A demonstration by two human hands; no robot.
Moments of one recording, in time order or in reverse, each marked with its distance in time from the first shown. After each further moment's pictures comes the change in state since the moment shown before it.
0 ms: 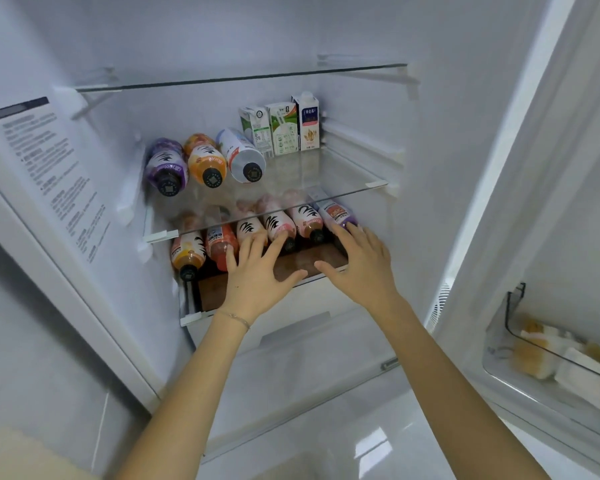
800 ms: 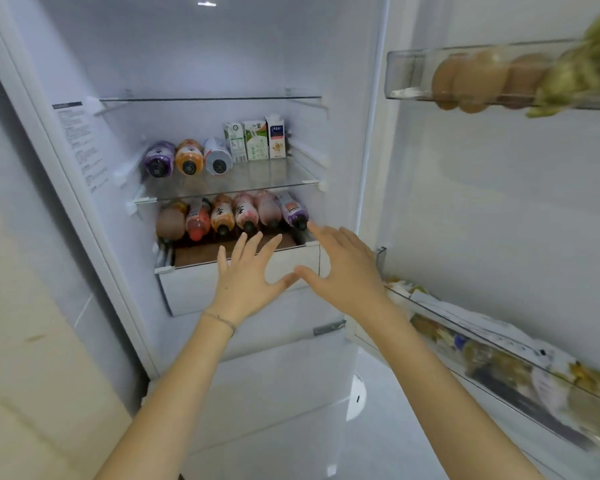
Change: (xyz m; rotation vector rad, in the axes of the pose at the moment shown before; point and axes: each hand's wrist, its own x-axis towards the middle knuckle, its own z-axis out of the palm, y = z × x) left_hand -0.124 0.165 -0.050 -0.025 0.016 -0.089; right_hand -0.144 0.039 -0.166 0.132 -0.079 -0.182
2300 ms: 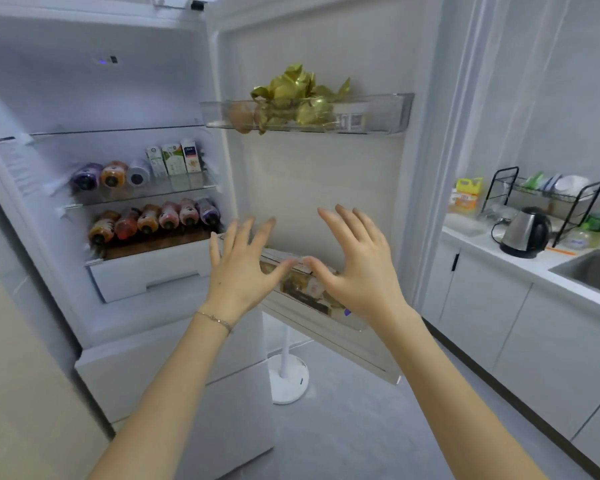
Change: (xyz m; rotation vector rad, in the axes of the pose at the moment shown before) left_hand -0.163 0.286 -0.054 -0.018 0.190 0.154; right_hand -0.261 0.086 -0.236 -0.008 0.354 -0.029
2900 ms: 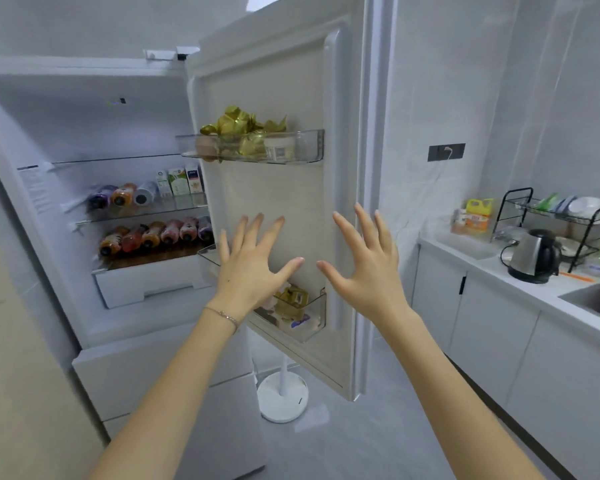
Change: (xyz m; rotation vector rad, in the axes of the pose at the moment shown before) left_hand 0.008 0.137 -0.008 0.084 0.052 -0.022; right_hand -0.006 0.108 -0.082 0.030 0.038 -0.034
